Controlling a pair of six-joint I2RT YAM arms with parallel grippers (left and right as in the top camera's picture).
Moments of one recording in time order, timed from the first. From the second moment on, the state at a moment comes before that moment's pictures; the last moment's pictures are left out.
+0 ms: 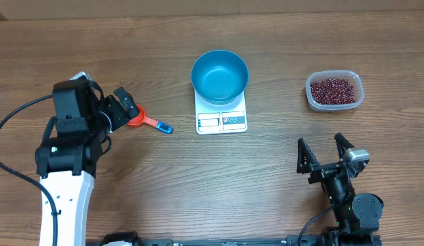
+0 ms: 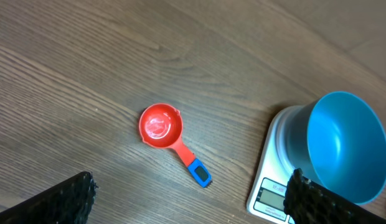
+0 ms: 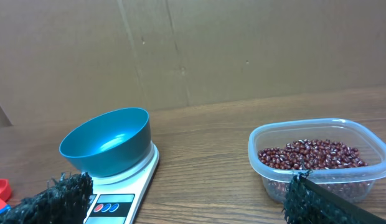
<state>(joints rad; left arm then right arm) 0.07 1.15 1.10 -0.78 0.03 -0.50 -0.01 0.01 0.02 -0.02 -0.21 0.20</state>
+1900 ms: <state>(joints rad) 0.07 1.24 1.11 -0.80 0.03 -0.53 -0.01 0.01 0.02 -0.02 -0.21 0.20</state>
